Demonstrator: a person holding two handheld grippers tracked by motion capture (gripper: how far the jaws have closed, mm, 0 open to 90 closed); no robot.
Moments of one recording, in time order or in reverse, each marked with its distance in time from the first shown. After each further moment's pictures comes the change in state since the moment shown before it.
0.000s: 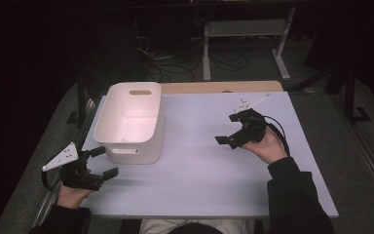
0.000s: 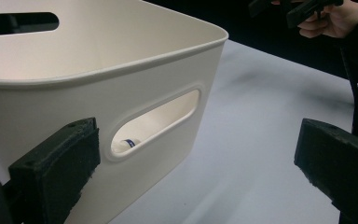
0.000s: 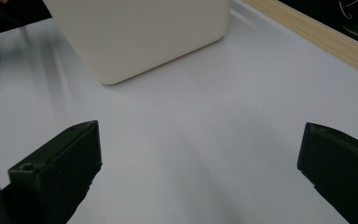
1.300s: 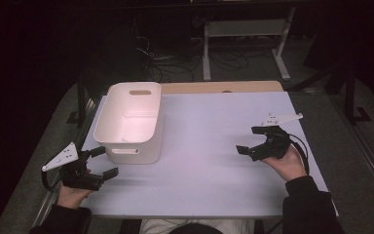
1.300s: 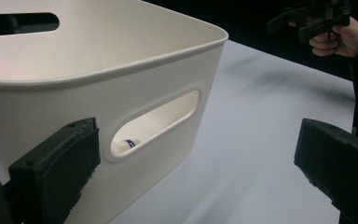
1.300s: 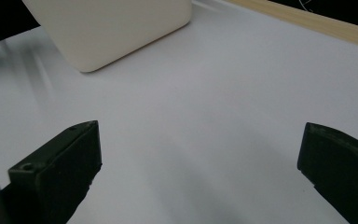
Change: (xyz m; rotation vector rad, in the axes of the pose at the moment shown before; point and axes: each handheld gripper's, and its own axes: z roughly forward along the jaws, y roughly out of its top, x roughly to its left) left arm 0.000 0.000 0.000 -0.003 0.002 -0.002; right arm -0.009 -0.069 -0.034 -0.091 -0.076 0.130
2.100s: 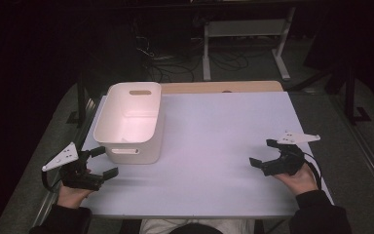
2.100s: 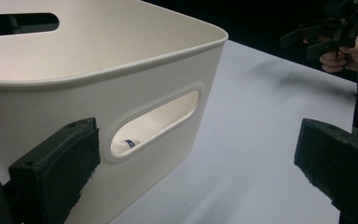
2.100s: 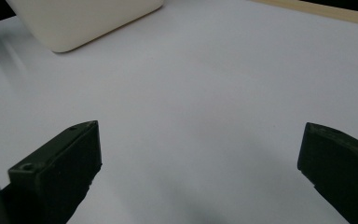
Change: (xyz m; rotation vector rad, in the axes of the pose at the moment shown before) left arm 0.000 0.000 0.000 -0.001 -0.001 0.001; right arm 0.000 -0.055 -0.023 -0.046 -0.098 0.034
